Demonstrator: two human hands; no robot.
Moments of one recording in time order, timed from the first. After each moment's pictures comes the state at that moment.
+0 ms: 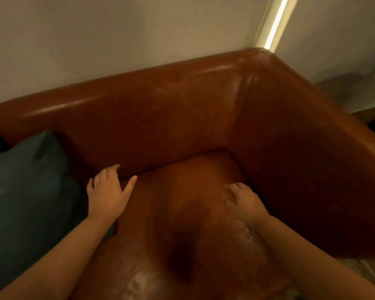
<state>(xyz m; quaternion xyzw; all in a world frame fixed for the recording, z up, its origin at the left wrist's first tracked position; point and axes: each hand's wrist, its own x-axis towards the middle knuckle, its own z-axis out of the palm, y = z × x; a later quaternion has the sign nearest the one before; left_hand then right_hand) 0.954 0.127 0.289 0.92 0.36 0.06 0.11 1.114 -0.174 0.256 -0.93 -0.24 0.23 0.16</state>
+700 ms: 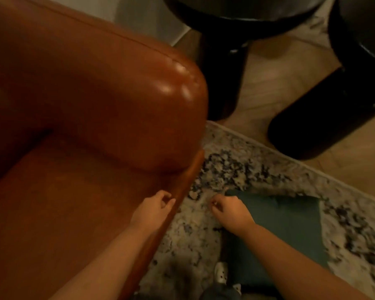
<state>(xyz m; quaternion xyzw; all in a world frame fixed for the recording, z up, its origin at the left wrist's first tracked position) 1.035 -0.337 0.146 0.90 -0.02 -0.33 0.28 0.989 -0.572 0.126 -0.91 0.06 0.27 0.30</state>
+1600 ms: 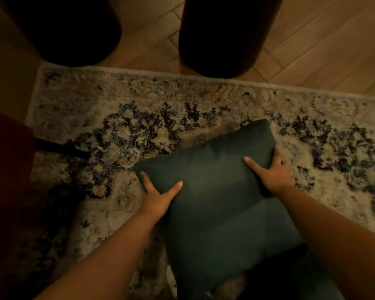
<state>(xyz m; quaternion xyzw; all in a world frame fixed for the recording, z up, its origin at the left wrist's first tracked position) 0.969 -0.623 -0.189 0.77 0.13 -0.46 0.42 0.833 -0.902 -0.172 -0.73 0.58 0.19 0.30</state>
